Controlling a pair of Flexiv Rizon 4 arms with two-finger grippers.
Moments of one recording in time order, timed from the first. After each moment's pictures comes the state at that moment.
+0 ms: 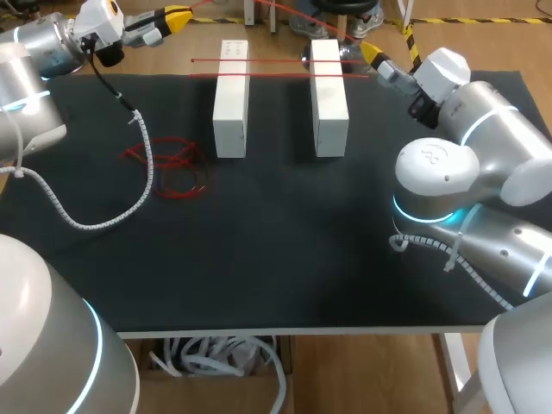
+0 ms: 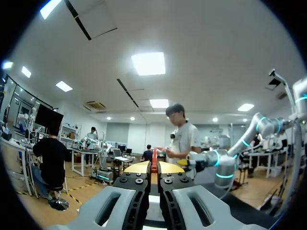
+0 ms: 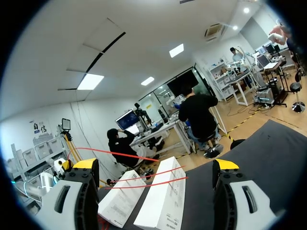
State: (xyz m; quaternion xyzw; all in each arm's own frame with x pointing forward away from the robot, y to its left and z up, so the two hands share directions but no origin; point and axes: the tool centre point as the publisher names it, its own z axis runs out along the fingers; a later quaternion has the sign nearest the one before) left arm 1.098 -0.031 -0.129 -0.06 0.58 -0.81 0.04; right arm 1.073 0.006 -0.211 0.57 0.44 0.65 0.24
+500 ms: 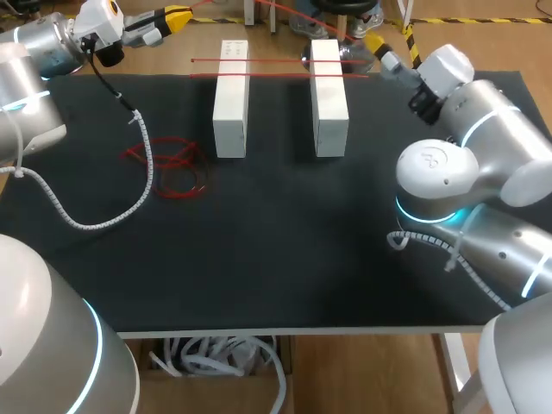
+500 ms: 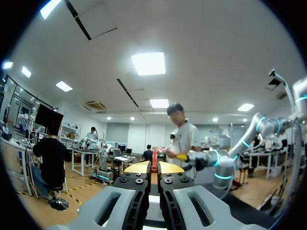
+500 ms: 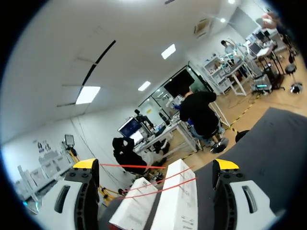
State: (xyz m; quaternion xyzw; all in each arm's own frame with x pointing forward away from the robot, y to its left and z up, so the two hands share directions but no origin) left arm 1.098 -0.031 -0.129 -0.06 0.58 -0.81 0.04; right arm 1.074 0.004 -0.193 0.59 0.38 0.69 0.19
